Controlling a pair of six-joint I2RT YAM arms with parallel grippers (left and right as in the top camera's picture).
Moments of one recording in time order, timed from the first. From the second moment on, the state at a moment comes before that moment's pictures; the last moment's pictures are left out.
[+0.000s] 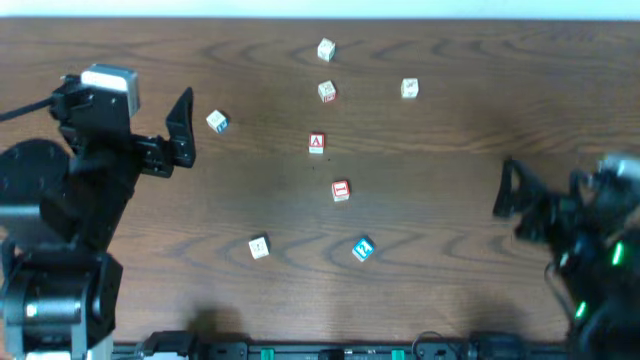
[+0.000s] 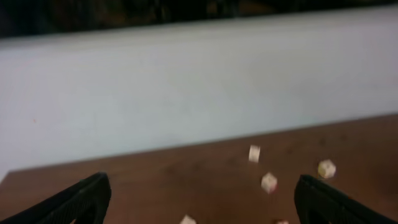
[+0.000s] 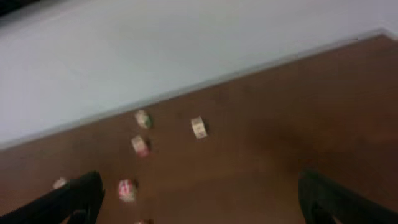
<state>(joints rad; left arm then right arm) -0.01 0.93 1.29 -0.58 0.19 0.07 -0.05 0.74 1.18 -0.84 -0.07 0.31</state>
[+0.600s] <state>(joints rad) -0.11 1.32 1.31 -1.00 0.22 0.06 0.27 1.67 1.70 -1.31 -0.13 0.07</state>
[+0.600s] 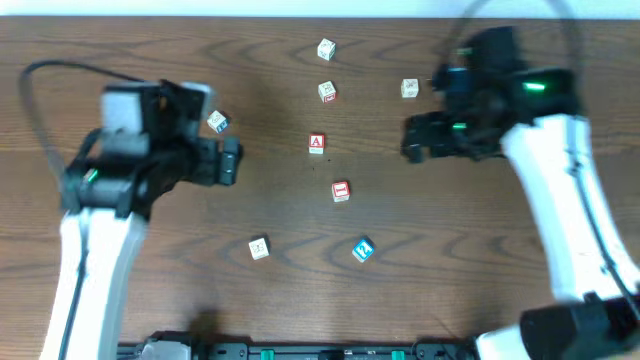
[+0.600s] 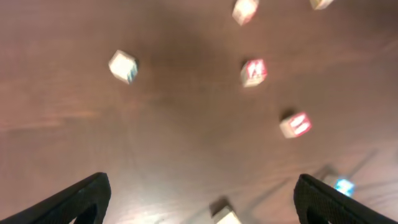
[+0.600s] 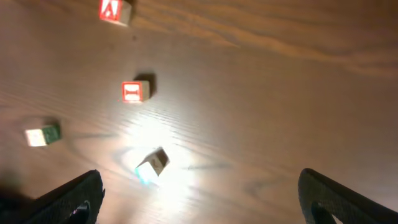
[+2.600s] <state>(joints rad) -0.51 2.10 1.57 -0.69 -0.05 0.00 0.36 1.76 1.69 -1.24 0.18 0.46</state>
